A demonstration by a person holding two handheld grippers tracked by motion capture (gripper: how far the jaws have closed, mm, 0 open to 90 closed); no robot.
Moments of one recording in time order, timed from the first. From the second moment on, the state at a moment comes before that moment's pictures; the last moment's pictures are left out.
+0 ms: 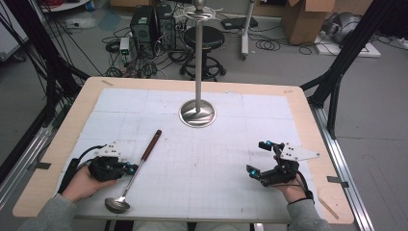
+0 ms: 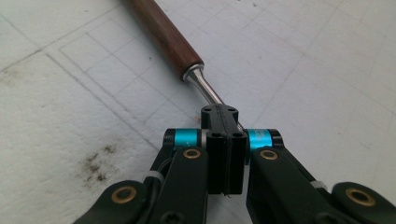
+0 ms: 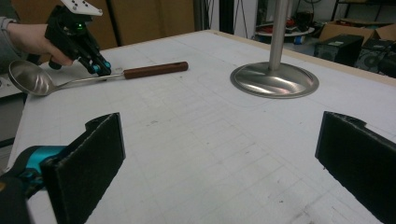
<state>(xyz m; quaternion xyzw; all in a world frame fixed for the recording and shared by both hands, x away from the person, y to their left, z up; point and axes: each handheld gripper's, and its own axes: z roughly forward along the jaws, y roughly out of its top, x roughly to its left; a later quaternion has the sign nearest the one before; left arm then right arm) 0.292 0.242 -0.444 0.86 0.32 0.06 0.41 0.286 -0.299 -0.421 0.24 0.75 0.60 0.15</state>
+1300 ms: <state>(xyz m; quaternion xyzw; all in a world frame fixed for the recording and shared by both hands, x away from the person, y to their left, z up) 0.289 0.182 -0.434 0.90 0.25 0.07 0.35 0.286 -0.300 -0.420 0.24 0.75 0.60 0.15</state>
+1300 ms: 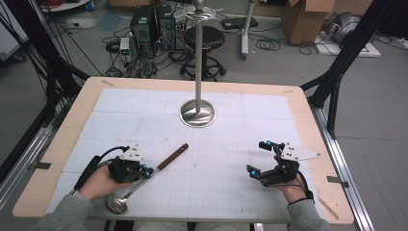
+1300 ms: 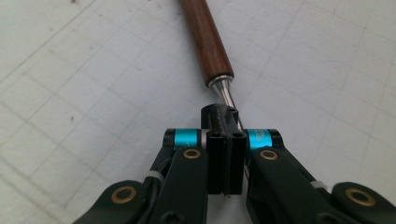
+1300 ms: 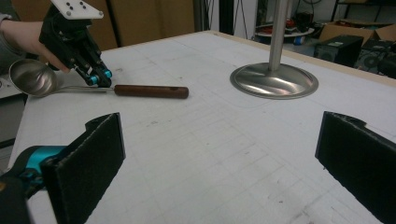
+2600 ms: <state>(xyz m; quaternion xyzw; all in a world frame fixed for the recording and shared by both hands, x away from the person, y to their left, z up) 0.320 0.167 -0.434 0.89 0.28 0.04 0.37 0.286 -0.299 -0.421 0.24 0.75 0.60 0.14</state>
